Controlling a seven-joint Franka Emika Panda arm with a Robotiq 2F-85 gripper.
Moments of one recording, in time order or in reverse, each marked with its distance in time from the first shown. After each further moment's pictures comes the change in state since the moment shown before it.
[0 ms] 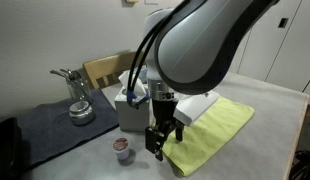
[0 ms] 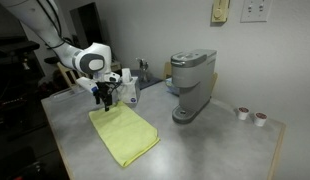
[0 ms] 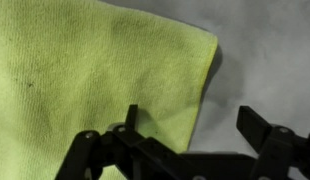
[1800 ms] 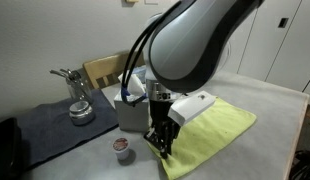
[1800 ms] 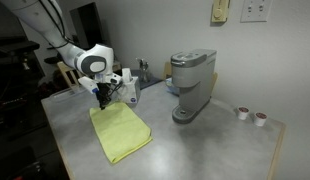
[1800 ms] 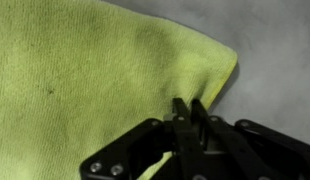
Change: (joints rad) arm -0.031 0.031 0.031 0.028 0.069 0.008 -0.020
